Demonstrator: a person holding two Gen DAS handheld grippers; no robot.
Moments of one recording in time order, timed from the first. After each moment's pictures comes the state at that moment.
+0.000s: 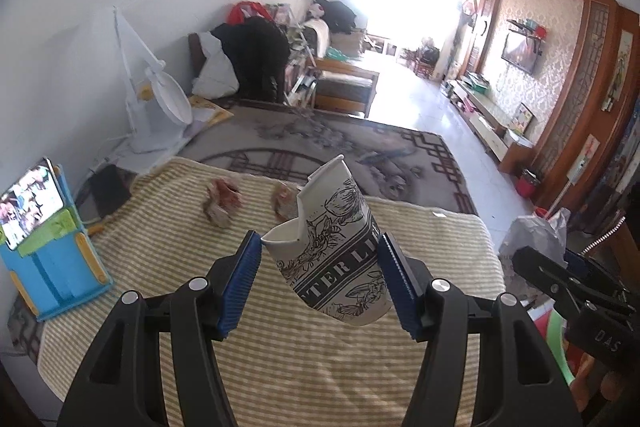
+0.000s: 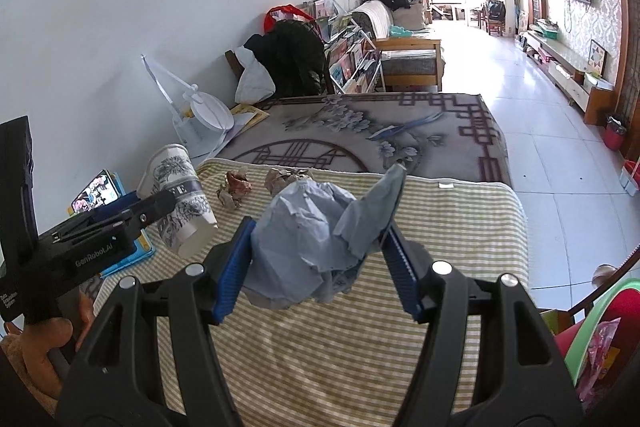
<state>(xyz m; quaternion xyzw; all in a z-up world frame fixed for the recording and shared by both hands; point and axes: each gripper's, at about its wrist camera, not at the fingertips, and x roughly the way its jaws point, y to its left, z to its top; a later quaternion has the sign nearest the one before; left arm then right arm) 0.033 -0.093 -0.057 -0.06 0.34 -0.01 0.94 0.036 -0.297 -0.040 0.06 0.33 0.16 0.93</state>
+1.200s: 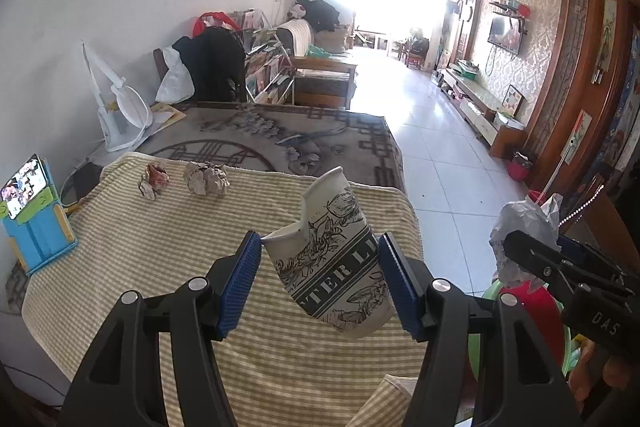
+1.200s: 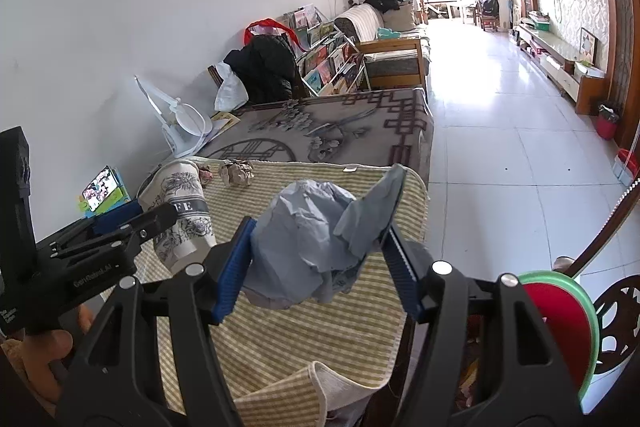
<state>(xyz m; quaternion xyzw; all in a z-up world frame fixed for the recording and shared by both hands) -0.037 -0.299 -0.038 -0.03 0.34 0.00 0.94 -0.015 -0.494 -0.030 0.08 0.33 0.18 0.92</state>
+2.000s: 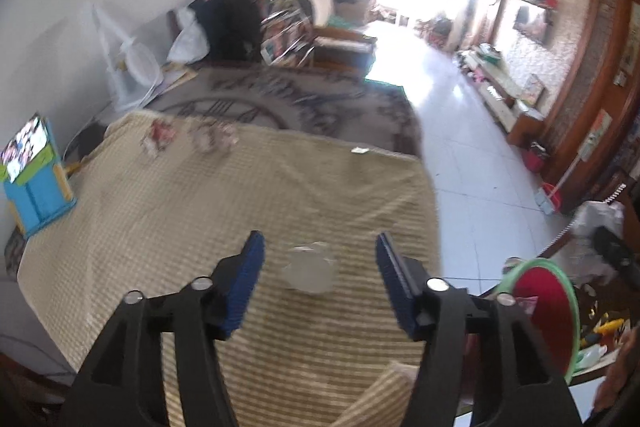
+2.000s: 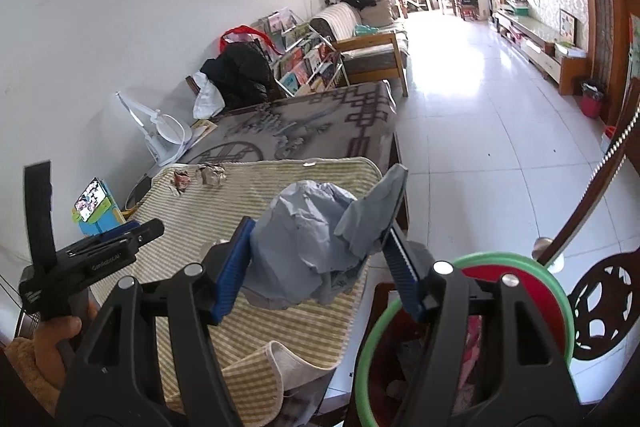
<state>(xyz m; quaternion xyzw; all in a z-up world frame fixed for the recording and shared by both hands) -0.020 -0.288 -0.080 -0.05 0.40 0.04 0.91 -0.023 -0.556 -0.046 0.11 0.34 0.15 0.92</state>
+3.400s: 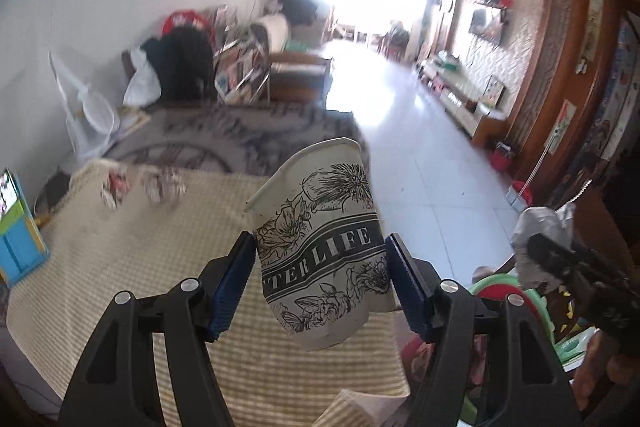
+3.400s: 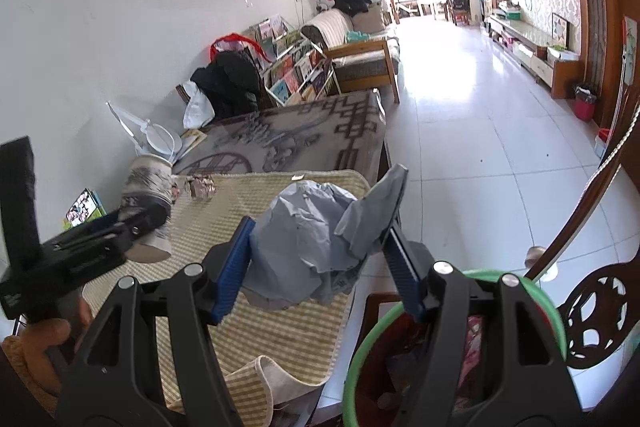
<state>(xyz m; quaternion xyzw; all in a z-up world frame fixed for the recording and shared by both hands) -0.010 -0.354 -0.030 -0.02 0.34 -0.04 0.94 -0.015 -0.571 -0.031 0.11 0.32 0.13 0.93</state>
